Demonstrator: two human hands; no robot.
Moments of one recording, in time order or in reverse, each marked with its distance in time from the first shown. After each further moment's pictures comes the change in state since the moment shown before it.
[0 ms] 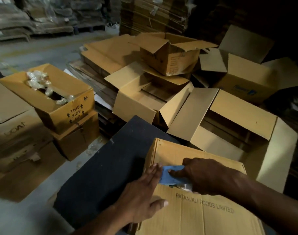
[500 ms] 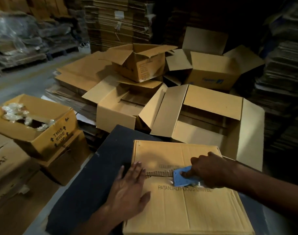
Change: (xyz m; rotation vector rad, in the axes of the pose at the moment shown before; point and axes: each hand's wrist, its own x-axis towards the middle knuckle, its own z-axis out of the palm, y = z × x) left_hand 0.004 0.039 -0.017 0.438 -0.034 -0.038; right_hand -0.074 0.043 0.064 -0.045 -0.065 0.130
